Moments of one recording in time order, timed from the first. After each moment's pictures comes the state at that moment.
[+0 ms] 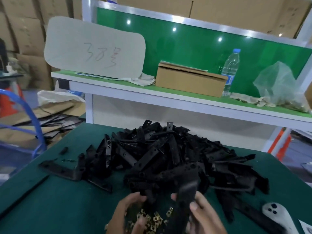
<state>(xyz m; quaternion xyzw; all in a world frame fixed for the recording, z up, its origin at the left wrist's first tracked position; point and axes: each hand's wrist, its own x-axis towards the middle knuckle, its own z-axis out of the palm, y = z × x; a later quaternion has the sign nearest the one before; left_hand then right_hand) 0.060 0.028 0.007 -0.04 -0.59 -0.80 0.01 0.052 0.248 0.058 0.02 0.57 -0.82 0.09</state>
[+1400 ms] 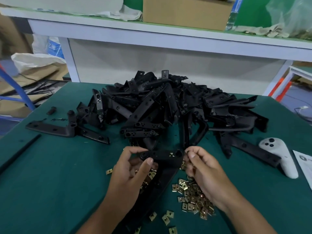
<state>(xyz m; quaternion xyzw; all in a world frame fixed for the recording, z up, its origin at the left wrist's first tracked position) 0.066 0.042 -0.005 -0.10 -0.69 -0.71 0.06 0.066 0.264 0.017 0.01 0.70 -0.71 0.03</state>
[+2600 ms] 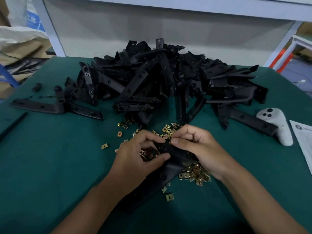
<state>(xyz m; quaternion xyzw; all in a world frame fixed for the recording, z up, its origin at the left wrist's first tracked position) 0.078 0.053 -0.003 -0.20 -0.80 -0.56 0.04 0.075 0.259 0.028 -0.04 0.72 -0.69 0.11</state>
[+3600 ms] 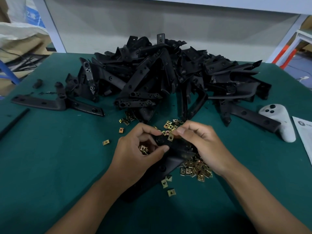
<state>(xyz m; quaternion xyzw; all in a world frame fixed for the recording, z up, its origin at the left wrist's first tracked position) 0.076 0.050 -0.004 -0.19 -0.79 -0.58 0.07 0.078 0.257 0.027 -0.09 0.77 -0.63 0.03</state>
